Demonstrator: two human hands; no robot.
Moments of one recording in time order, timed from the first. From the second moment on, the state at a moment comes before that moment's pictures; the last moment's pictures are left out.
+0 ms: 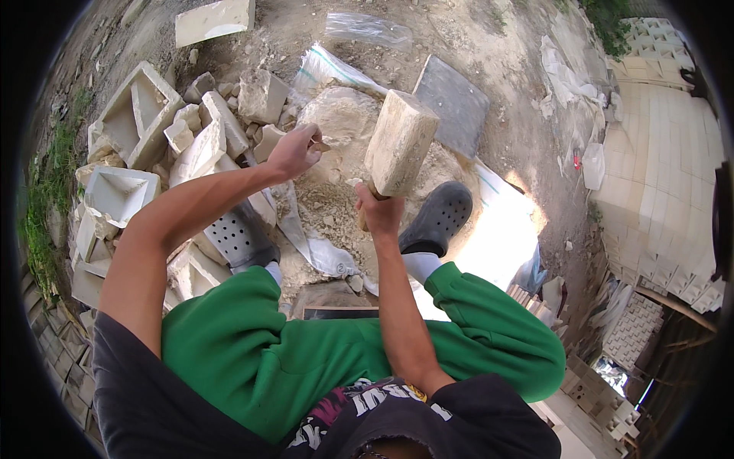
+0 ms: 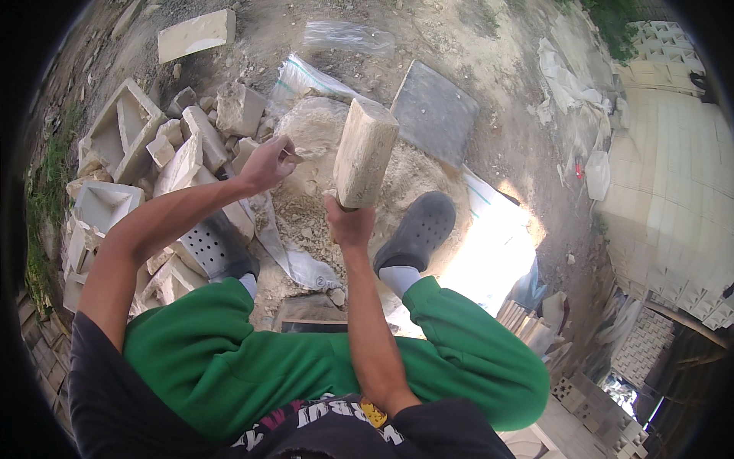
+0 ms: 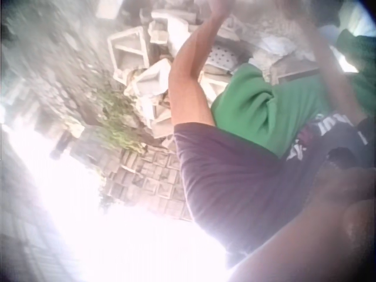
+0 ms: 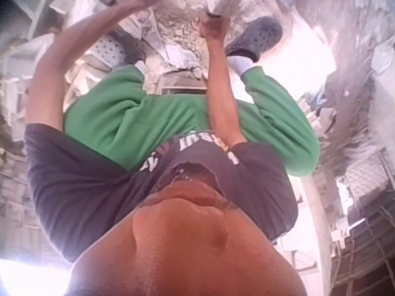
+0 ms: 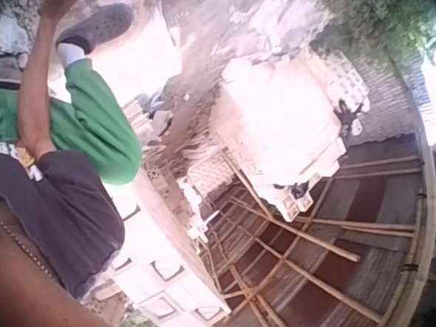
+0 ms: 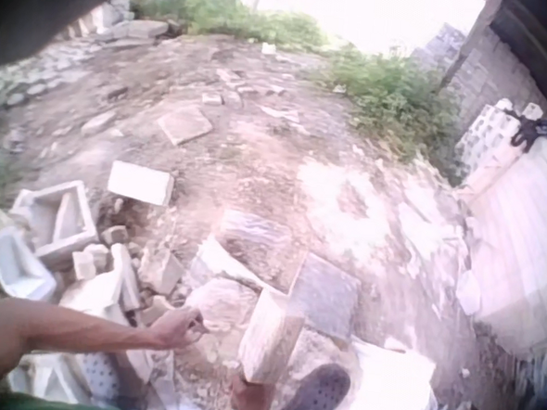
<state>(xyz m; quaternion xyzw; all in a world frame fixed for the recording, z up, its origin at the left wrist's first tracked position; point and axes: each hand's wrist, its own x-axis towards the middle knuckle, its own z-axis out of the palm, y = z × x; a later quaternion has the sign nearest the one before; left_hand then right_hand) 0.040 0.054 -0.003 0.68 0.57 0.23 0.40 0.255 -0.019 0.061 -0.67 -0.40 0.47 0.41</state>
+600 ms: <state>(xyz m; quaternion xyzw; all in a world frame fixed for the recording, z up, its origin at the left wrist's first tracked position) 0.026 0.055 -0.007 0.72 0.54 0.21 0.38 0.264 -0.033 -0.004 -0.66 -0.55 0.41 0.30</state>
